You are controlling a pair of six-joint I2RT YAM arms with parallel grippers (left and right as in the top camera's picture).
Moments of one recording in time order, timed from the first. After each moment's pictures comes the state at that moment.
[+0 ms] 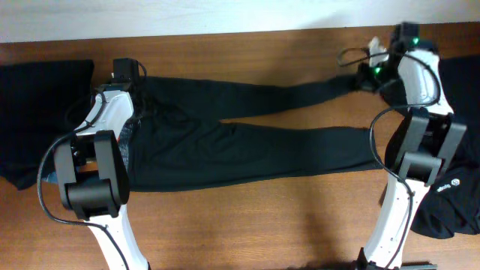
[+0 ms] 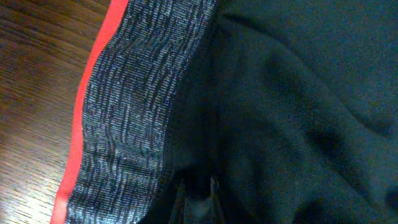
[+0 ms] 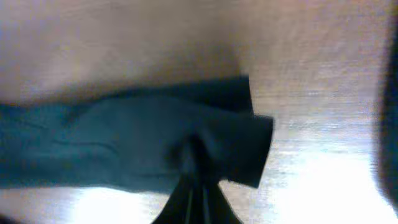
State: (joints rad) left arm 0.05 2.19 1.57 -0.59 -0.15 -0.27; right arm -0.25 2.42 2.20 -1.11 -0.33 -0.12
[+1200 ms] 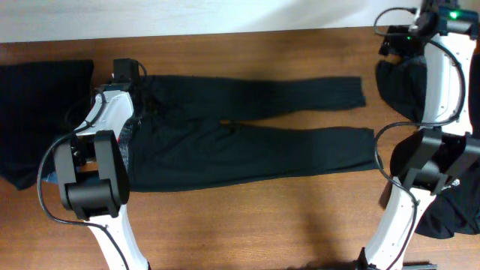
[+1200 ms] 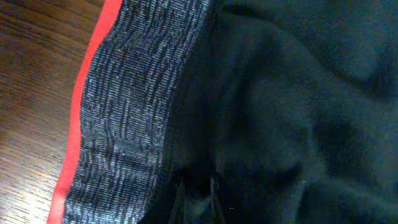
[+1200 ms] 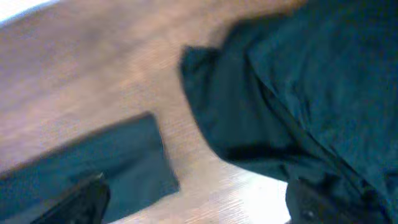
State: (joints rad) left arm 0.05 2.19 1.57 -0.60 -0.15 -0.27; right arm -0.28 2.32 2.45 -1.26 0.06 0.15
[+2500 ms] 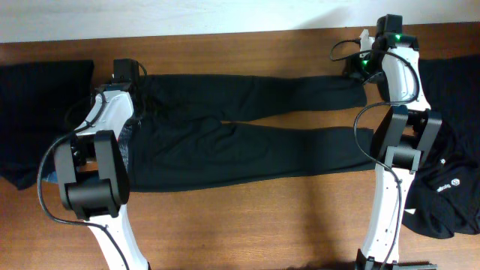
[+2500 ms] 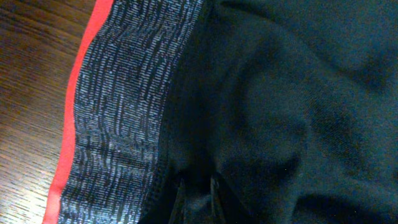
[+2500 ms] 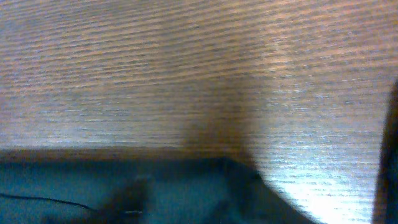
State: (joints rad) left arm 0.05 2.19 1.57 -0.61 -0.15 -0.27; right arm -0.21 2.66 2.45 -1.05 -0.20 -0.08
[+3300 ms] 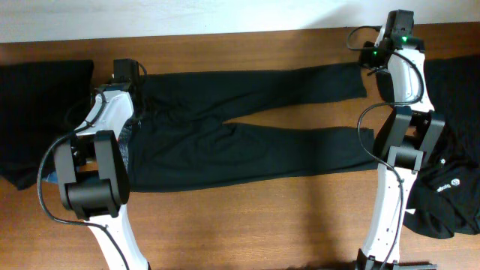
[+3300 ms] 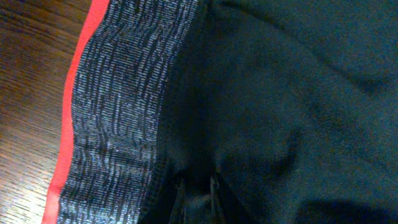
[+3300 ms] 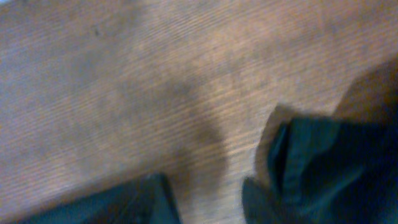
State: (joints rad) left arm 0.05 2.19 1.57 -0.61 -0.15 -0.27; right arm -0.25 2.69 2.48 -0.84 -0.07 0.13
